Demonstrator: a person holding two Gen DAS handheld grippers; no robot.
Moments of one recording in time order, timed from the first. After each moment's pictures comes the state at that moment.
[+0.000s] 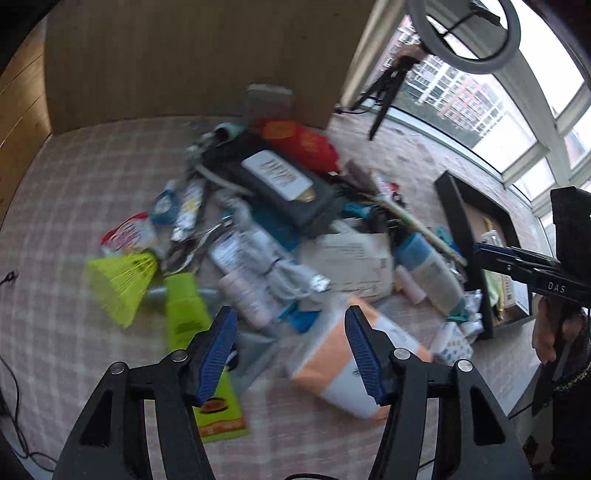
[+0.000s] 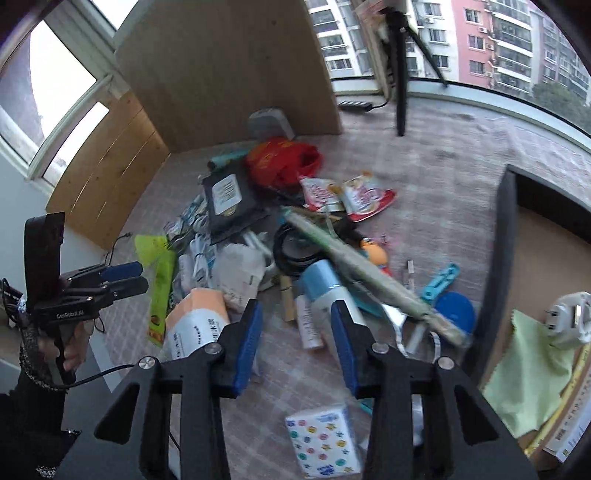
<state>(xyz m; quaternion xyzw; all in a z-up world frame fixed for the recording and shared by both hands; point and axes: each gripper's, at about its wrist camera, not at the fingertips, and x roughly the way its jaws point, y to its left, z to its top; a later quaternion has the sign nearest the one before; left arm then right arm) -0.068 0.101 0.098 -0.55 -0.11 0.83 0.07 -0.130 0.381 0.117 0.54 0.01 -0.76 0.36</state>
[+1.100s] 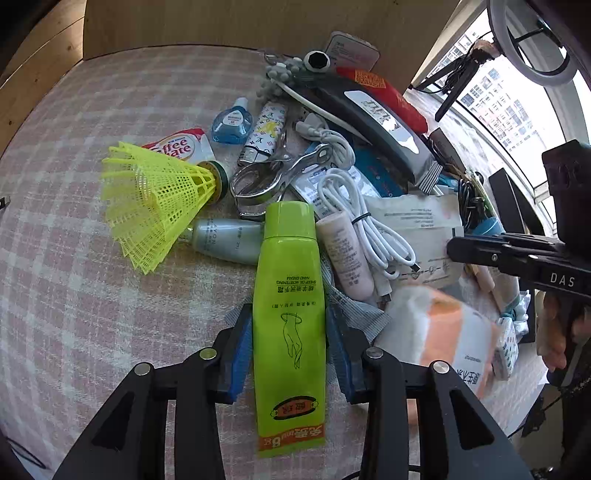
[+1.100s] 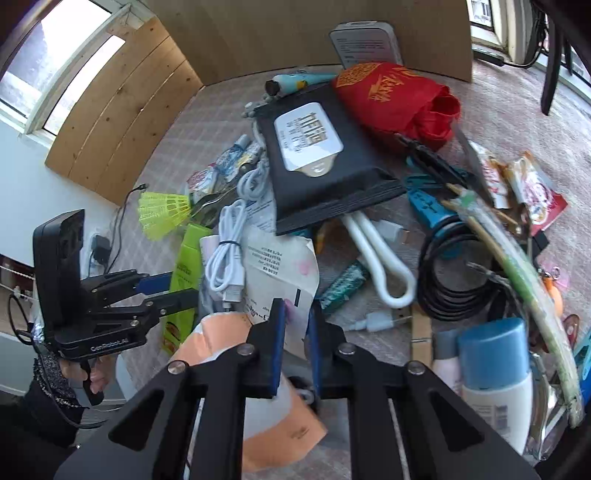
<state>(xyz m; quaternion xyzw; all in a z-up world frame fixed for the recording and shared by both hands) -0.065 0.074 0.026 -0.58 -0.15 0.80 0.04 -0.131 0.253 0.052 0.60 0.05 -0.68 0.43</state>
